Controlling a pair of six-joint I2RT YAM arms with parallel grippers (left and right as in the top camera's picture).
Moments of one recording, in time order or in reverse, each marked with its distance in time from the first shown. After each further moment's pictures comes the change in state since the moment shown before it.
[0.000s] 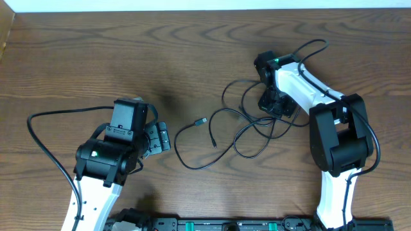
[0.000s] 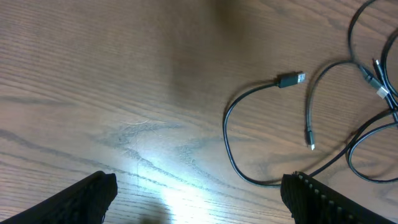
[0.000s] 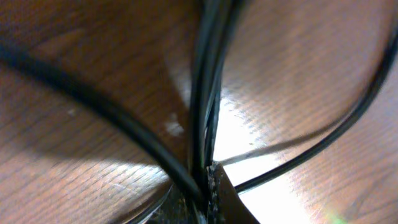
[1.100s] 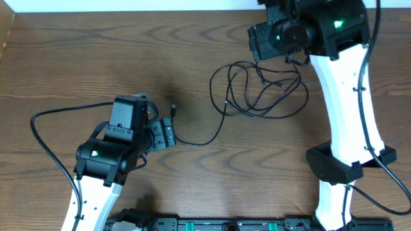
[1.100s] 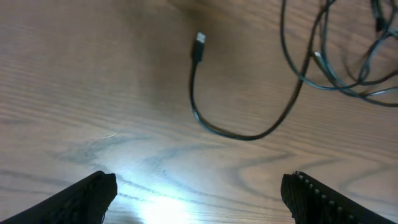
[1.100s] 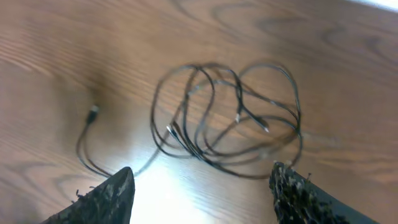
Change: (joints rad) left arm 0.000 0.002 0.000 0.081 0.112 0.011; right arm 0.096 -0.043 1.213 -0.582 -0.118 -0.736
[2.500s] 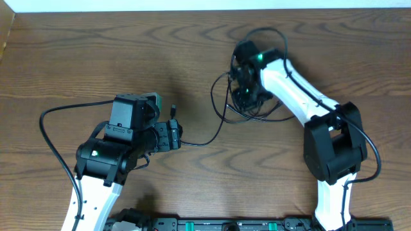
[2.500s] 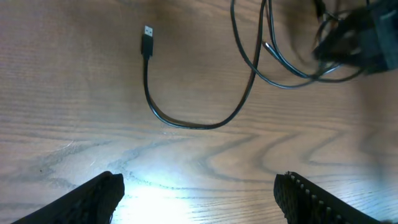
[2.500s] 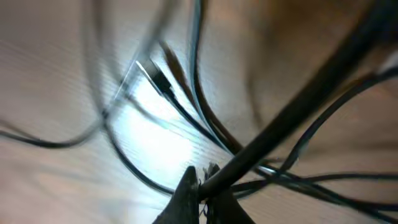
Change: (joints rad) left arm 0.000 0.001 0.000 0.016 0.151 0.071; right arm 0.026 0.006 -1.009 0.534 -0.169 -0.102
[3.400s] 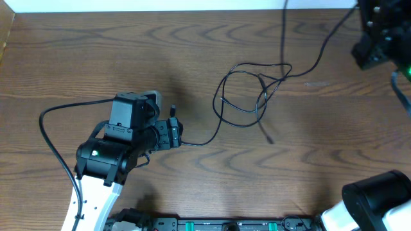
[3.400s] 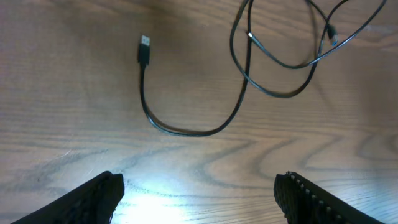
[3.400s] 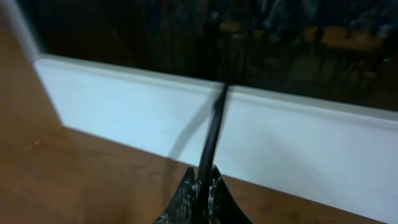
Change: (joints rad) left arm 0.000 0.001 0.000 0.035 0.003 0.000; right arm -0.171 -0.353 1.351 -0.309 0.081 -0.013
